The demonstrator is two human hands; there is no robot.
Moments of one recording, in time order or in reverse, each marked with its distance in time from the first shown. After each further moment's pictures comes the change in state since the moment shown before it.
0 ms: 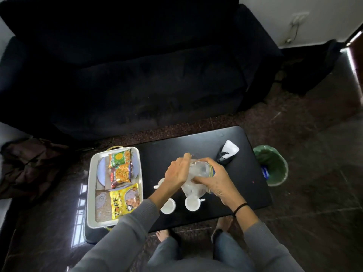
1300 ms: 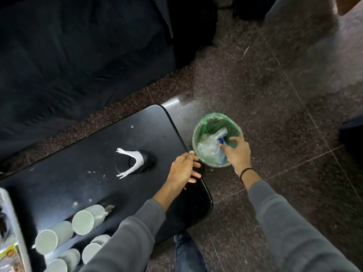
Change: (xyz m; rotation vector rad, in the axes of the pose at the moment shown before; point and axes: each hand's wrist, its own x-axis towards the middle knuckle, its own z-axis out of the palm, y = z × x) left_hand 0.208 0.062 0.384 -0.081 -0.265 -0.265; right_hand 0.182 0.298 -0.368 -0.144 0.640 0.499
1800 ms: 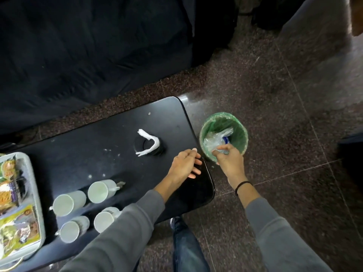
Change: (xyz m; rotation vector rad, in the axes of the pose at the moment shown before) left_hand -0.047 -0.009 -0.029 -0.033 -0.004 0.026; right_hand -0.093 -0.023 0.008 0.052 -0.122 -0.086
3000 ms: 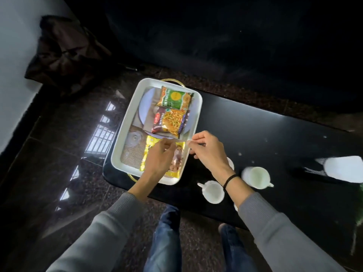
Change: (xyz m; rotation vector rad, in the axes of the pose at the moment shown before) left_hand -0.143 -0.322 -0.454 -0.281 0.664 -0.031; right_hand -0.330 -0.140 0.459 -0.375 -0.686 -0.424
